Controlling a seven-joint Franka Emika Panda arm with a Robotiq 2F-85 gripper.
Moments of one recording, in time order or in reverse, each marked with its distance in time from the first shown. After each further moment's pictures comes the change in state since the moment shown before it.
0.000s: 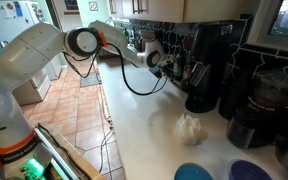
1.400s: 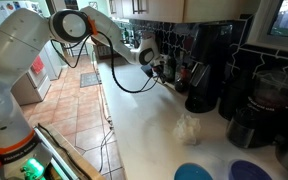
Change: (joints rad) arm 0.014 -0.208 0.050 -0.302 0.024 -0.024 -0.001
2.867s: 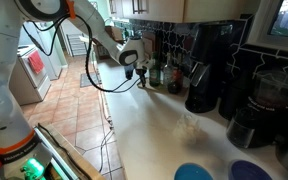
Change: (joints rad) arm -0.005 -0.307 0.106 -0.473 0.252 0.031 -0.022
